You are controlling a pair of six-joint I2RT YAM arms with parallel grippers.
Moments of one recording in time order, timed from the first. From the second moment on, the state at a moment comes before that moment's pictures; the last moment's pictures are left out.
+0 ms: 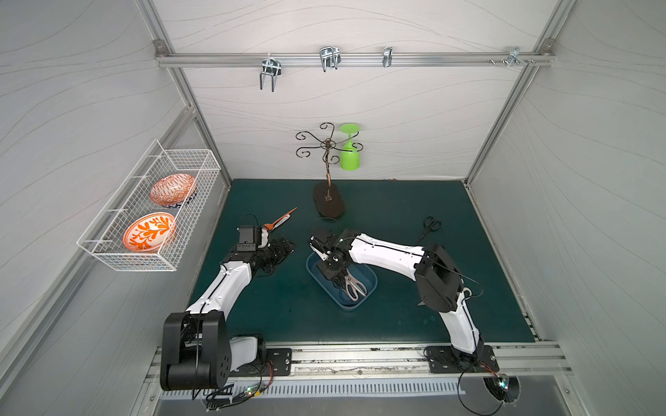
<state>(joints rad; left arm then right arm) 0.05 1.25 0.70 -0.38 0.45 -0.73 1.07 2.13 1.75 -0.86 0.03 0.24</state>
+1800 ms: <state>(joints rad) -0.09 1.26 0.72 -0.37 0.49 -0.67 -0.02 2.05 1.60 -0.78 0.06 0.44</state>
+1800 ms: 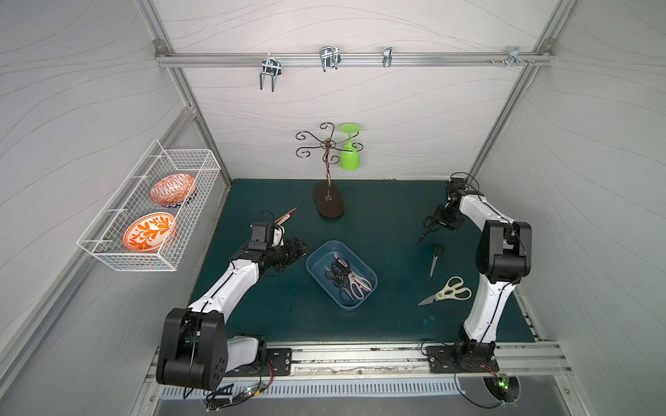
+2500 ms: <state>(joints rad) -0.09 1.27 0.72 -0.37 0.47 -0.67 -0.04 2.19 1.73 -0.79 0.04 0.41</state>
